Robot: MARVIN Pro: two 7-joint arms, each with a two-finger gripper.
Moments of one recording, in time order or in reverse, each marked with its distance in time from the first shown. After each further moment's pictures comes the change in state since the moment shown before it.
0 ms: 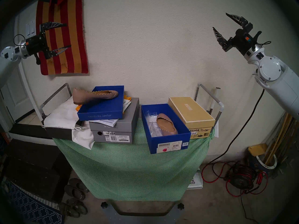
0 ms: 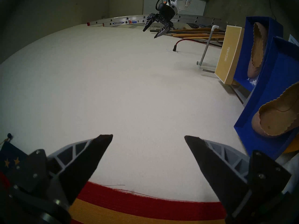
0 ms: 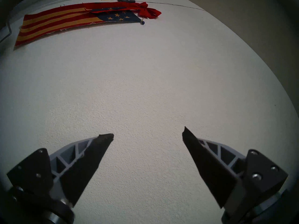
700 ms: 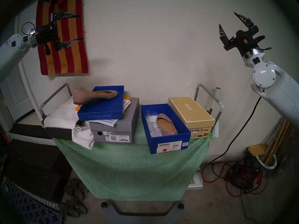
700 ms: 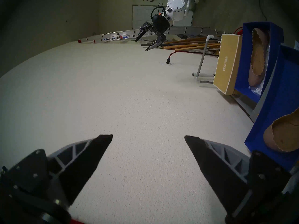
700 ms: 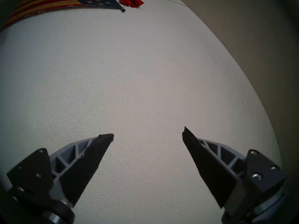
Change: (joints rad) left arm -0.061 -0.082 0.075 -0.019 0.005 0.000 0.000; right arm -0.059 0.028 -0.001 -0.111 -0.101 0.162 -0.301
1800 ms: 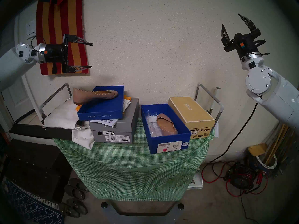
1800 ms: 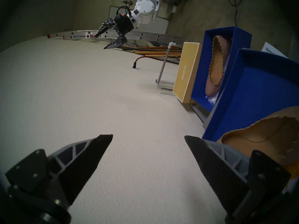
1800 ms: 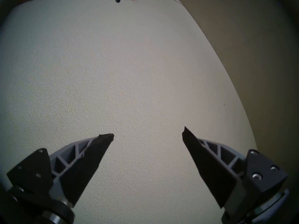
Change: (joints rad) left arm -0.031 0.043 0.258 -0.122 0.018 0.000 0.000; right arm -0.047 0.005 0.002 -0.061 -0.069 0.131 -0.164
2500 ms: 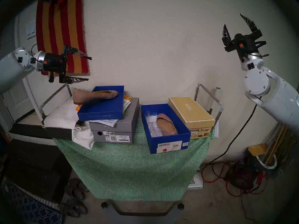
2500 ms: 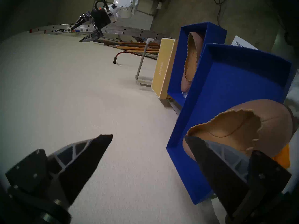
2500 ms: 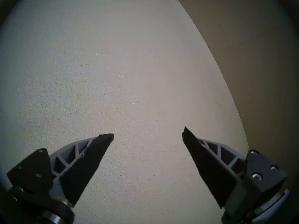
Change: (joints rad) left arm -0.054 0.036 0.133 -0.072 0.045 0.000 0.000; right arm -0.015 0.000 0.005 -0.018 -0.010 0.051 -0.057
